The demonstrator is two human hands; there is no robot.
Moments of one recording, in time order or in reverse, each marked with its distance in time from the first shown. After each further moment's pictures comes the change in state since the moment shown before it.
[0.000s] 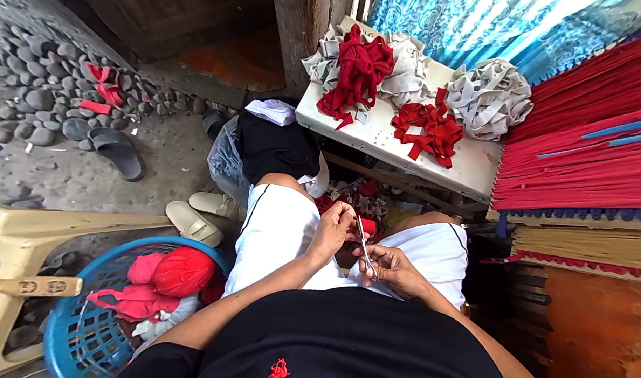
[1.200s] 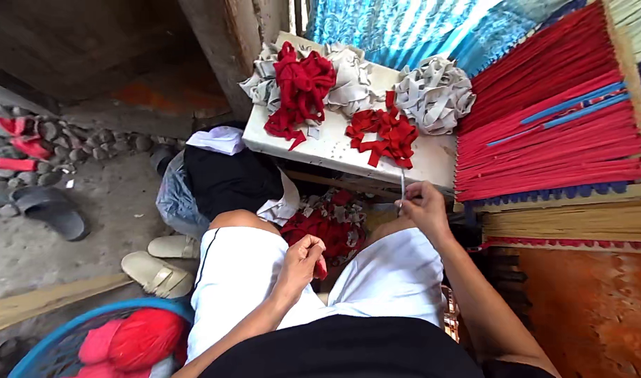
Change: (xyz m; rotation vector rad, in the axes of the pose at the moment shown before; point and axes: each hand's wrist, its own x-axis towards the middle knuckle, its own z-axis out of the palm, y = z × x) left_hand 0.001 -0.004 -0.002 0.253 0.025 -0.056; right_hand 0.010 -0.112 -0.113 -0.912 0.936 0.014
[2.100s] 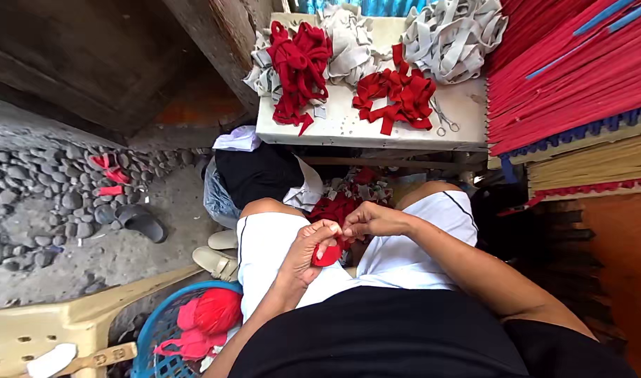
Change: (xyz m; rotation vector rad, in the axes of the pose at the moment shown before) left_hand -0.018 0.028 -0.020 -0.577 -0.190 -0.109; right_hand -0.033 -0.021 0.106 0.378 -1.022 -0.354
